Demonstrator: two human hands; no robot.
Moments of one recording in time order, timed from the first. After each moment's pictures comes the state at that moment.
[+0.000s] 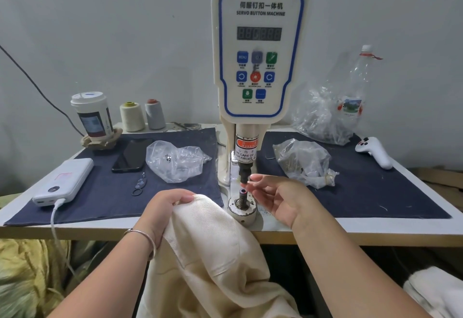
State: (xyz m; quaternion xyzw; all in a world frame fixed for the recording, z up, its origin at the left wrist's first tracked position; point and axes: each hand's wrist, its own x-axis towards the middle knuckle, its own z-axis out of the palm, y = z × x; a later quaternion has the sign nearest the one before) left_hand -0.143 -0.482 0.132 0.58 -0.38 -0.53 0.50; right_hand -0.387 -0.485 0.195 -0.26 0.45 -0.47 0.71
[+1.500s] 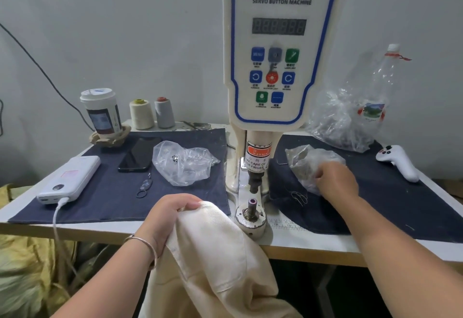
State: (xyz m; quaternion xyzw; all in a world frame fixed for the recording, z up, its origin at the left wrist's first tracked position) left_hand -0.143 -0.482 0.135 0.56 -0.40 -0.53 0.49; right_hand -0.469 -0.604 0.172 -0.54 0.82 -0.10 0.16
